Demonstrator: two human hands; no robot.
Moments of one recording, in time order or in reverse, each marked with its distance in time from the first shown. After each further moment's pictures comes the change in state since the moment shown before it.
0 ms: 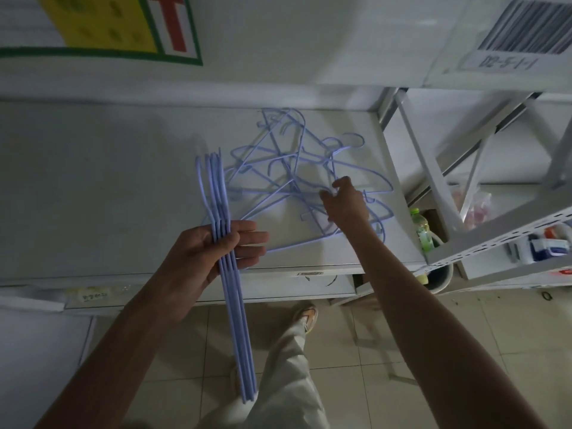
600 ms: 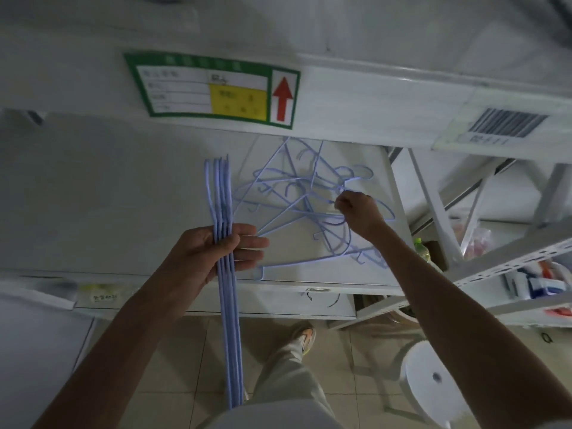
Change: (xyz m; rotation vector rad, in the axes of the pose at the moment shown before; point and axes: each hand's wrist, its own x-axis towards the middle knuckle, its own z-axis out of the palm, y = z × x) left_hand -0.028 0.037 -0.018 0.006 0.006 0.087; right_hand 0.014 -0.021 -0.039 -0.237 -0.055 -0.429
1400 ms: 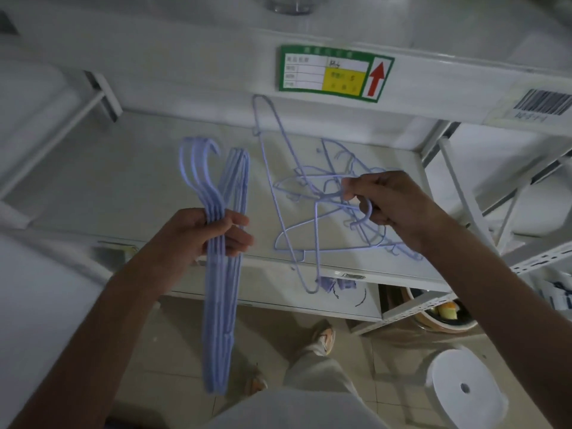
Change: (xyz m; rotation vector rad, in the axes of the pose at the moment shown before) left_hand -0.088 0.037 -0.073 0.176 0.090 0.078; right_hand -0.142 -0.161 -0.074 0.811 -0.267 -0.060
